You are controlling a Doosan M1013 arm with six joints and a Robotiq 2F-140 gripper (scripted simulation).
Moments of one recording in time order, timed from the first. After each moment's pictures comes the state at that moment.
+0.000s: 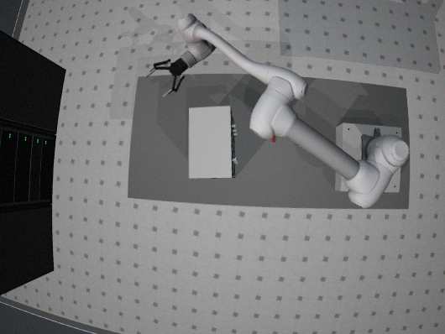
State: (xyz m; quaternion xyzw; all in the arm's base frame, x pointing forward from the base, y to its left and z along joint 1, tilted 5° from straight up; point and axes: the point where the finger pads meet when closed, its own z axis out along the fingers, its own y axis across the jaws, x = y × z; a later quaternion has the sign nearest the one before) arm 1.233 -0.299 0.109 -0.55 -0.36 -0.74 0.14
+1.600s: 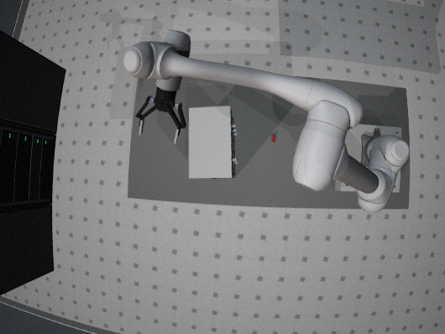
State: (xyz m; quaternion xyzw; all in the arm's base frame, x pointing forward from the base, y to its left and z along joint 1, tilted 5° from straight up) arm 1.071 0.005 0.395 -0.61 -0.59 -0.47 0.23
